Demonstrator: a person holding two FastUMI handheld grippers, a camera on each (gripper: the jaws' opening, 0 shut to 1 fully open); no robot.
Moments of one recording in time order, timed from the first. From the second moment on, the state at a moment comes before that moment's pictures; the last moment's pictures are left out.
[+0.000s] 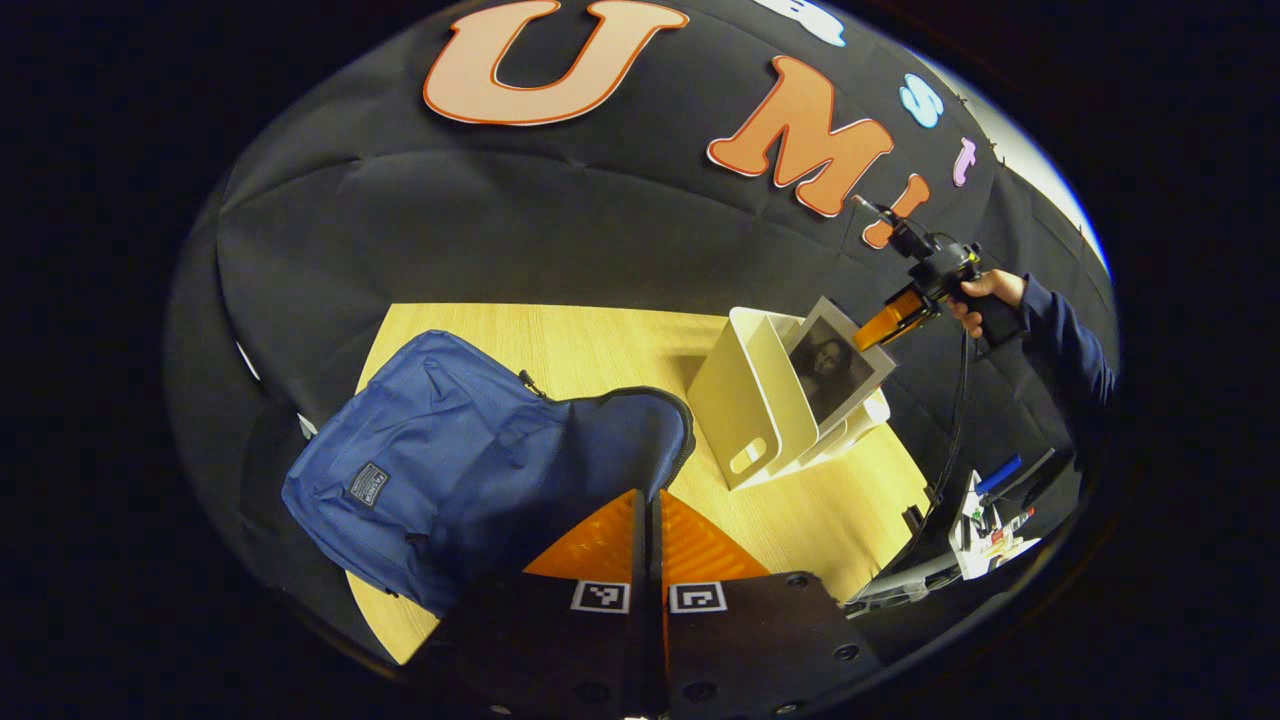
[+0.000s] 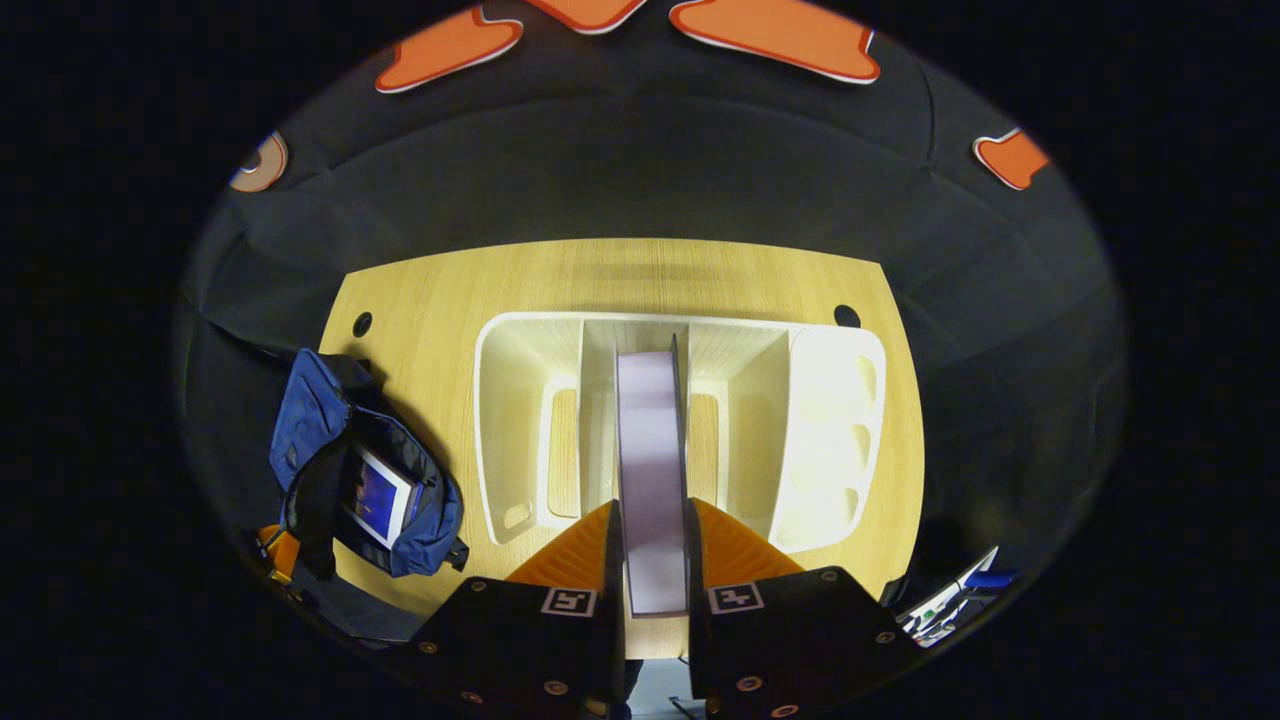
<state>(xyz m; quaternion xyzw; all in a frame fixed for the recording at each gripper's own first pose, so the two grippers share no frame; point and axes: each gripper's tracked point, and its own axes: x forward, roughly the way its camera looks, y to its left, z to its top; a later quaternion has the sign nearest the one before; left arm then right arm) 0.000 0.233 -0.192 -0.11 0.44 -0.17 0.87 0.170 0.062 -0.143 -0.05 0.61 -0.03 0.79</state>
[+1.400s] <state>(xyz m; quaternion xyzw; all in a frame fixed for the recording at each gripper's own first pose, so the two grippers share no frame) 0.009 0.265 -0.169 -0.08 0.42 -0.14 0.89 0.074 0.188 -0.069 0.23 0.52 0.18 0.81</state>
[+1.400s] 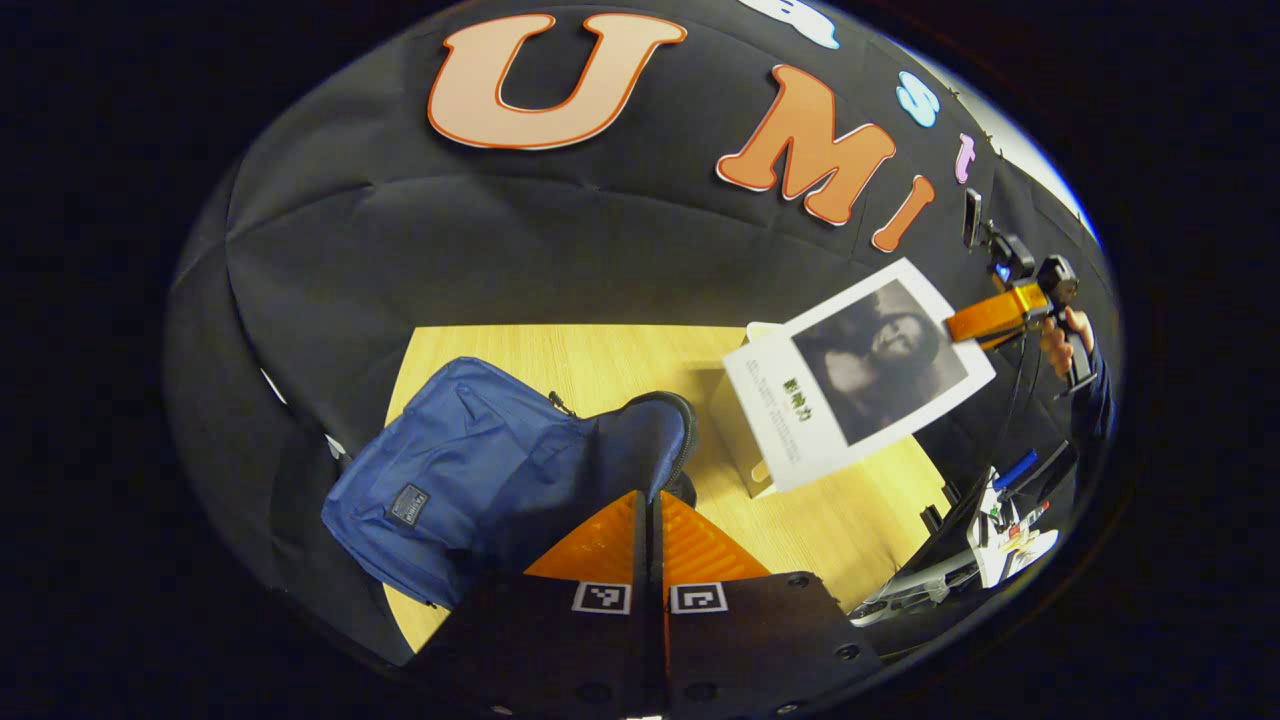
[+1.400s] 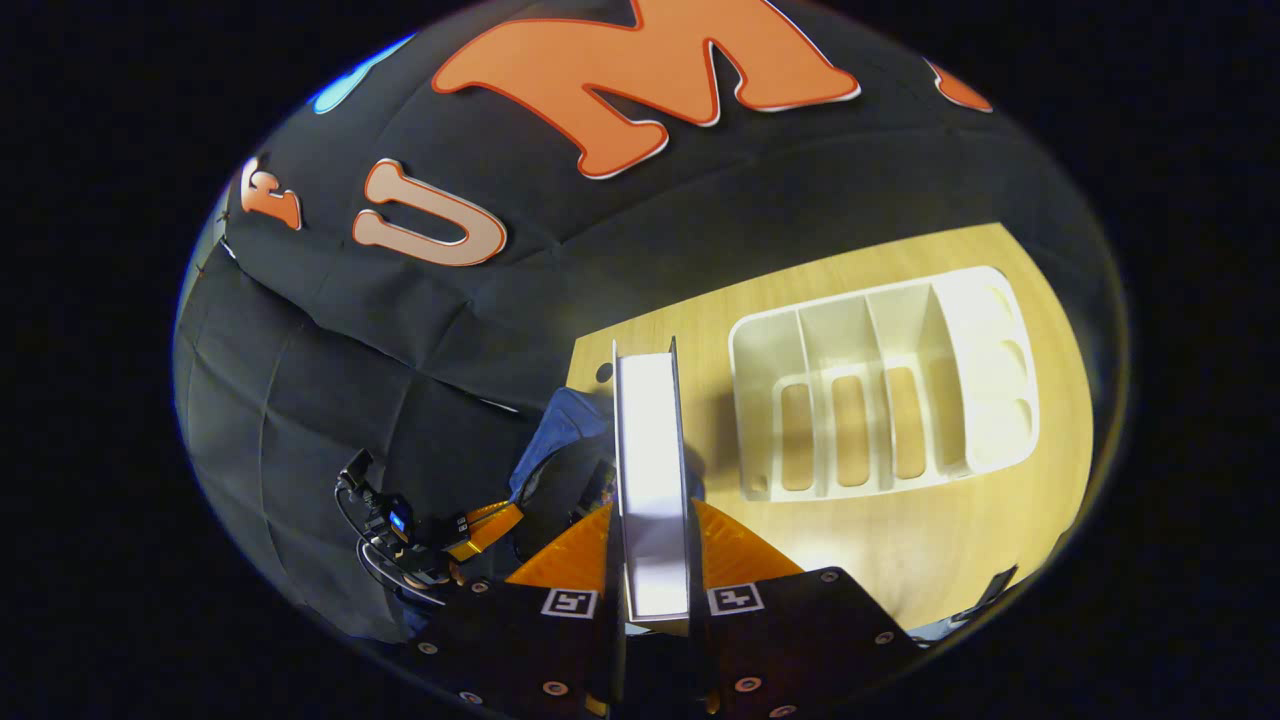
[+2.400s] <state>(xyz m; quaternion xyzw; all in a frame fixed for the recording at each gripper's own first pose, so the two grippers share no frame) 0.030 0.280 -0.152 -0.08 0.42 -0.13 0.90 0.049 0.340 -0.231 0.35 0.55 0.15 0.74</state>
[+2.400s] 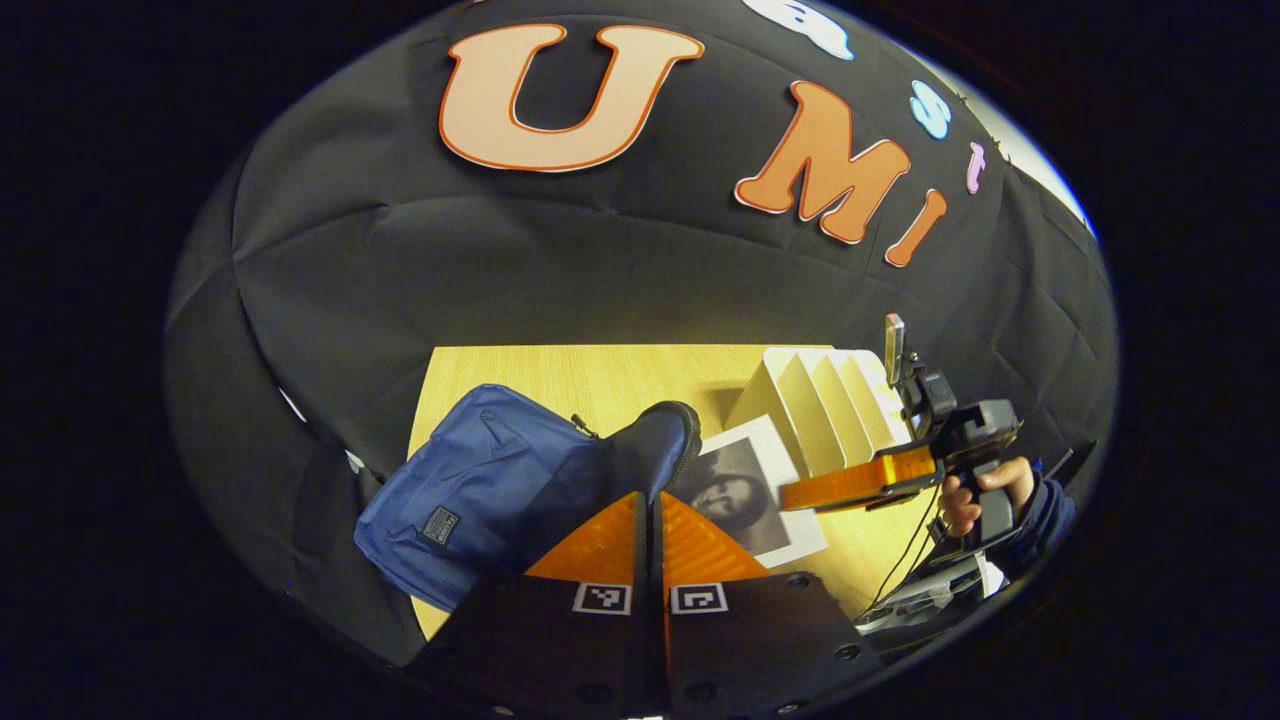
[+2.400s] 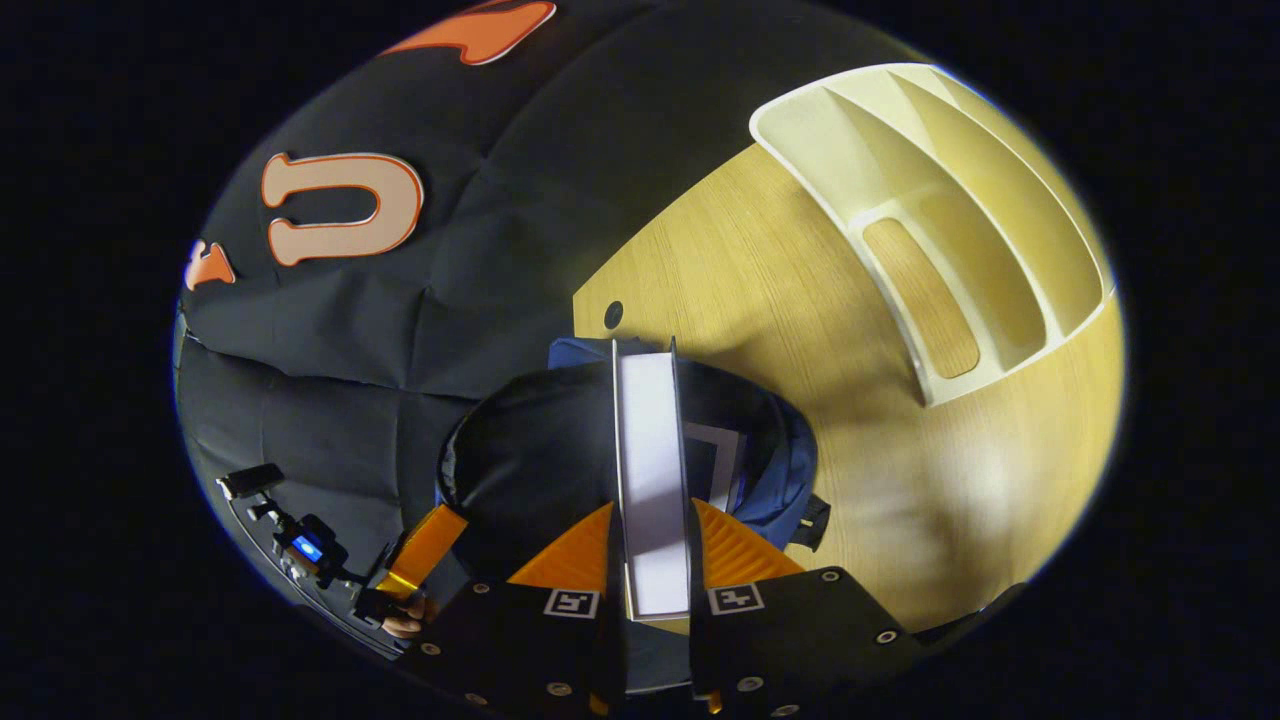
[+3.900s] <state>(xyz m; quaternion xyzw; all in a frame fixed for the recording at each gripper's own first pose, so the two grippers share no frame) 0.019 0.253 -0.157 -0.09 0.43 -0.16 0.89 0.044 0.409 -0.269 0.28 0.51 0.13 0.80</state>
